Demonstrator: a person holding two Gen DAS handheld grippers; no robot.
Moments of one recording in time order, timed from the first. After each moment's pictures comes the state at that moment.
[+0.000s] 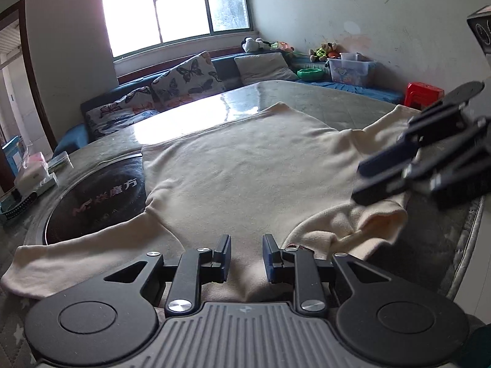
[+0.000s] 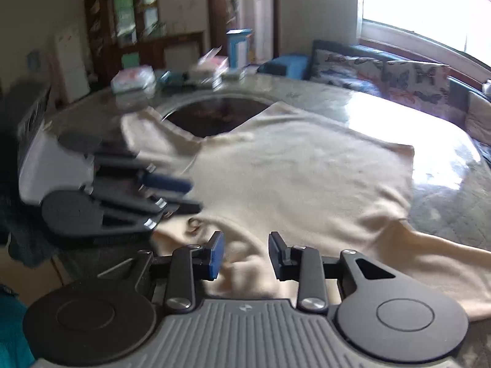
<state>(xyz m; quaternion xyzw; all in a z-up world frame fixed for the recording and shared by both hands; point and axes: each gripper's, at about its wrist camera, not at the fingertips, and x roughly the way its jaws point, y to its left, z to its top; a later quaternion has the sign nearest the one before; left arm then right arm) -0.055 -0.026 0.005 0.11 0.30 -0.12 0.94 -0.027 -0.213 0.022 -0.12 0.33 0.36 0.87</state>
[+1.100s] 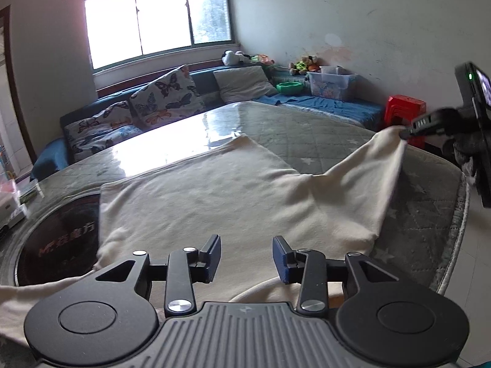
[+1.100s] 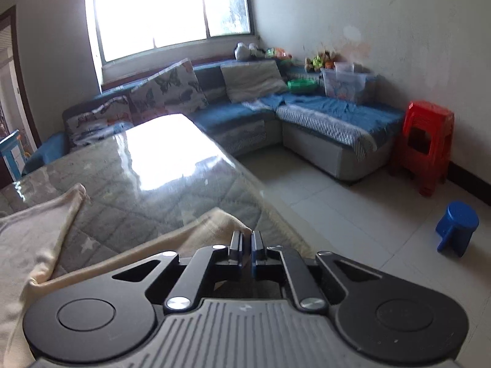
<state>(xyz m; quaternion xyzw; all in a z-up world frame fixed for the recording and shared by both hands) -0.031 -0.090 0.030 0.11 0.28 -0.17 0.94 0.045 -0.449 0.006 0.08 0.29 -0.06 0.95</state>
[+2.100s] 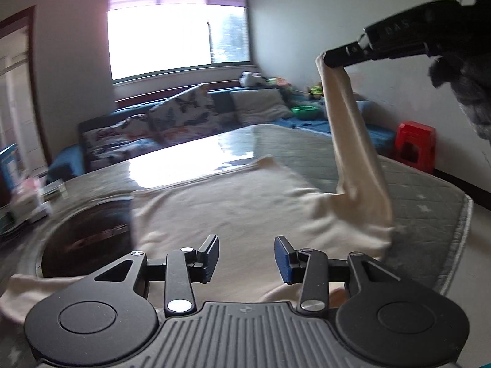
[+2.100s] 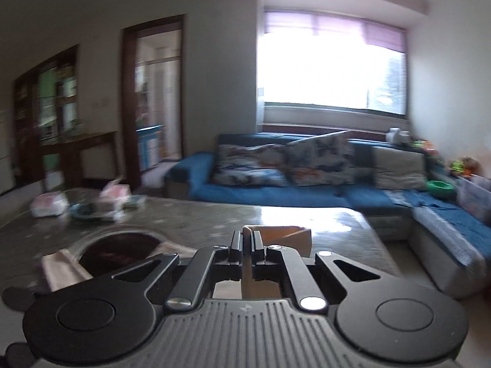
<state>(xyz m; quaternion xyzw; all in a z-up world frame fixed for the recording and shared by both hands) -0.059 -0.039 0.045 0.07 0.24 -0.12 0.96 0.012 -0.261 0.138 -0.04 0.17 0.23 0.96</state>
